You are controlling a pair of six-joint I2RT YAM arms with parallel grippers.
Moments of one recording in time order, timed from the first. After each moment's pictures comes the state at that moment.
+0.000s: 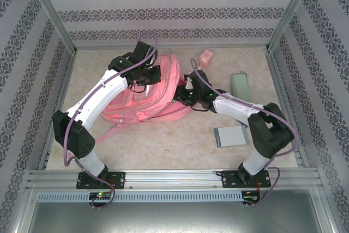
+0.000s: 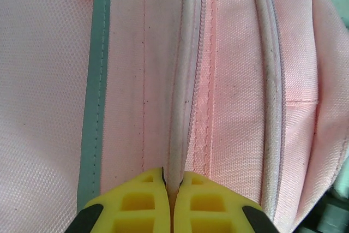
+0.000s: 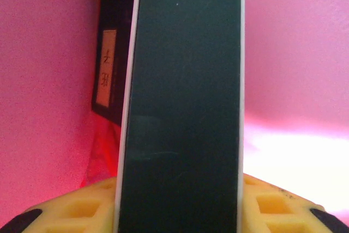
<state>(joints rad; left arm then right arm) -0.50 1.67 1.68 -0.95 0.03 -0.58 0.57 1.68 1.02 -0.01 -0.43 0.94</state>
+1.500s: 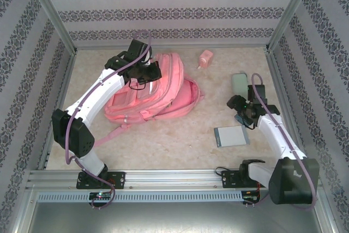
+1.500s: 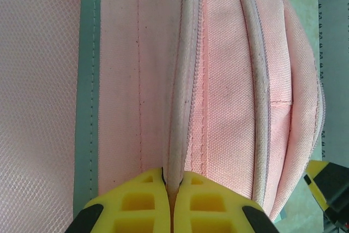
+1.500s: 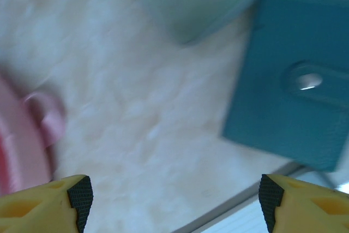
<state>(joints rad) -0.42 1.67 1.64 -0.84 0.22 -0.65 -0.05 1.13 0.72 -0.60 -0.09 0.71</state>
